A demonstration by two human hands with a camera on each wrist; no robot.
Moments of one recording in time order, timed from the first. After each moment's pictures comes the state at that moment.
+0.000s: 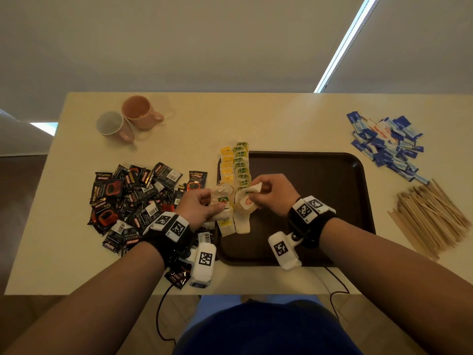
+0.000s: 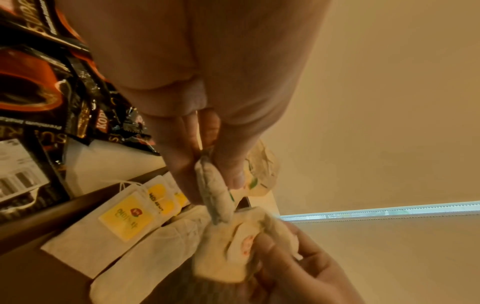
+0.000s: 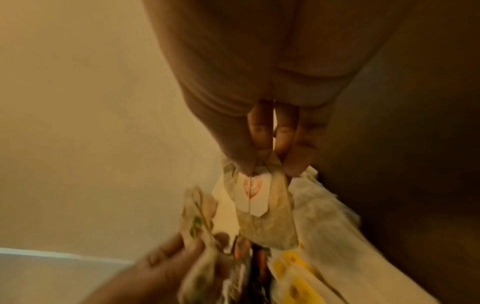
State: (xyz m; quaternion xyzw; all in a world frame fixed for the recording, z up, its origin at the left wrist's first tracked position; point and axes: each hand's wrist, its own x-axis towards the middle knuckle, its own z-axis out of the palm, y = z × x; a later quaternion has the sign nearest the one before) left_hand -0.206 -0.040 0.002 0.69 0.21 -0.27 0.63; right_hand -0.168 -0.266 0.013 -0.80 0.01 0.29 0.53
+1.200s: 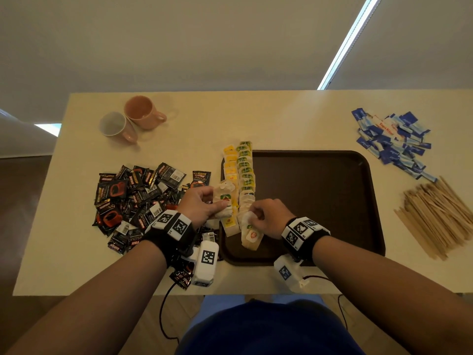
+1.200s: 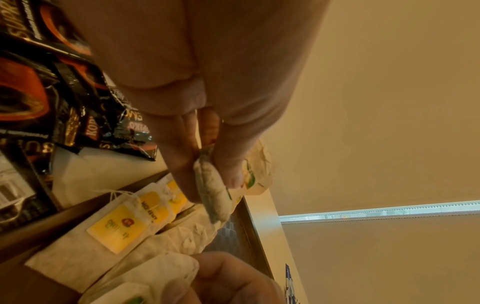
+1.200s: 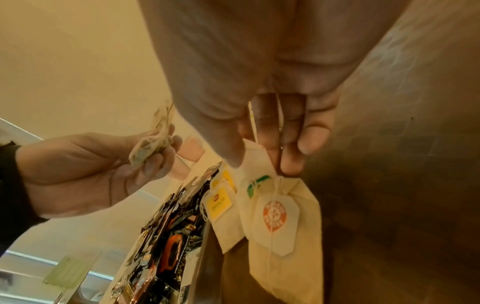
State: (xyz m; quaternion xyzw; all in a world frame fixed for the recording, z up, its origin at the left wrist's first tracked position) left_hand -0.201 -0.036 0.004 0.70 0.20 -0.26 0.64; right_hand -0.199 -0.254 -0.019 -0.88 -0.08 0.35 0.30
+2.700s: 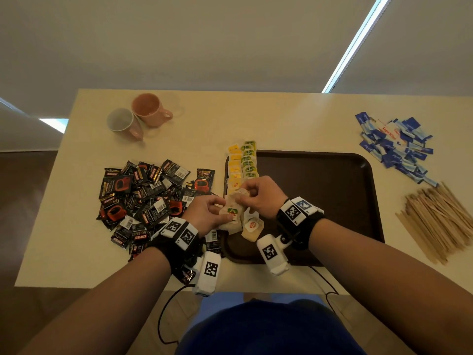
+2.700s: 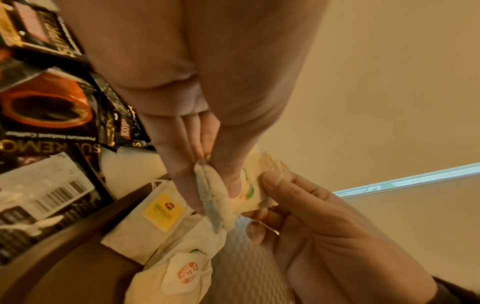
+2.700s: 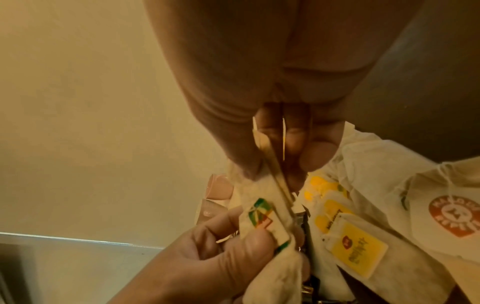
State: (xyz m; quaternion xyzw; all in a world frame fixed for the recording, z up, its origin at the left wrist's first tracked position) left_hand -0.223 -0.035 0.002 0.74 0.19 -0.31 0.57; right_hand -0.174 -0.226 0.007 -0.82 -0.04 0.30 0.49
